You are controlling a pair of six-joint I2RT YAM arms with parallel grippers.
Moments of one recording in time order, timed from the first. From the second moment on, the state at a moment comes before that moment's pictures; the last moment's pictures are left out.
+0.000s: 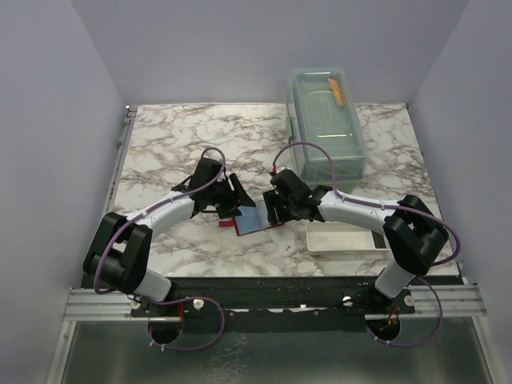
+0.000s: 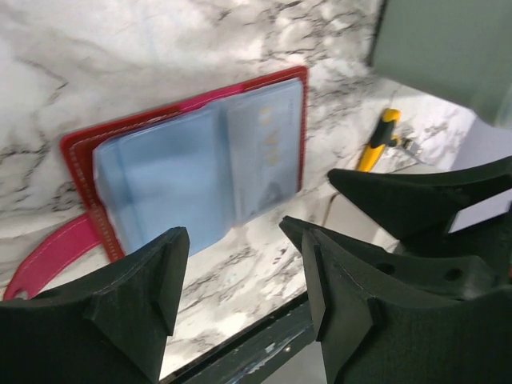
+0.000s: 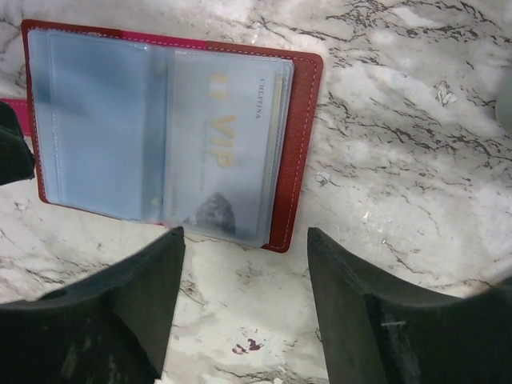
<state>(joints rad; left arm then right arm) -0.43 1.47 0.79 -0.16 0.40 -0.90 0.83 1.66 1.00 -0.30 0.12 0.42</state>
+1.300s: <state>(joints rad) -0.43 1.31 0.67 -0.28 0.25 -0.87 0.84 1.83 1.13 -0.30 0.11 0.44</state>
